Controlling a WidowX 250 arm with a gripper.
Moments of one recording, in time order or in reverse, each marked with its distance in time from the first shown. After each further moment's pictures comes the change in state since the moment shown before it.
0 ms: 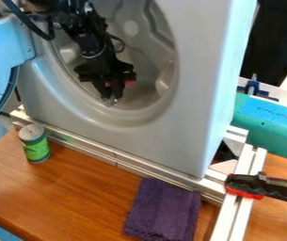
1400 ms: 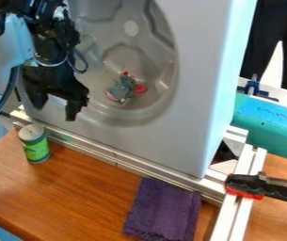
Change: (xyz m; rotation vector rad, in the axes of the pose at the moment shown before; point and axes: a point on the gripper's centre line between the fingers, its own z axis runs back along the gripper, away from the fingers) arm -0.074 0.053 0.063 0.349 0.141 -0.168
